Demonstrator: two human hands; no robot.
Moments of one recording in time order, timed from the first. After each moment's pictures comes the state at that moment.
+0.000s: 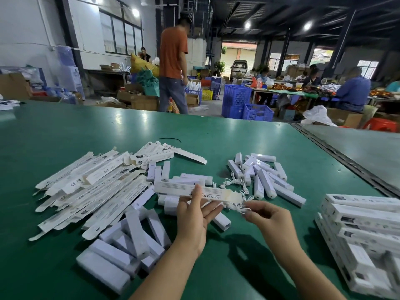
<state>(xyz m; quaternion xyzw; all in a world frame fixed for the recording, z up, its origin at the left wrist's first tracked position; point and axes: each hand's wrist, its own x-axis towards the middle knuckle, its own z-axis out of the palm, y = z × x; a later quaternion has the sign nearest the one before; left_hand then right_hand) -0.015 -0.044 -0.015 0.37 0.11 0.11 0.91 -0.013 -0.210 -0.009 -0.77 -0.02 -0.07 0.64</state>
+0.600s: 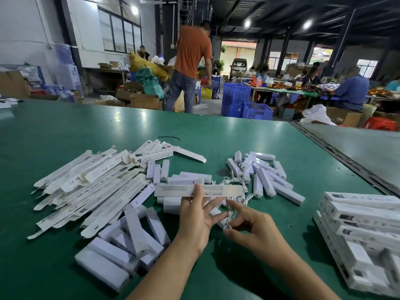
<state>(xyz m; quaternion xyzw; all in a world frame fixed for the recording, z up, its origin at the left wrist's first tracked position) -0.020 -0.047 -0.008 0.37 0.11 0.06 0.92 -0.023 -0.205 -0.015 -0.83 -0.23 -0.04 0.50</state>
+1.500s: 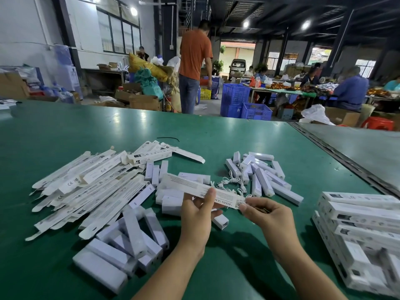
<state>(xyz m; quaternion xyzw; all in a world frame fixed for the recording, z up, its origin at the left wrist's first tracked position) -0.019 -0.055 -0.022 0.54 0.03 0.19 0.82 -0.015 -0.213 -0.003 -0.69 -0.02 -0.07 0.72</state>
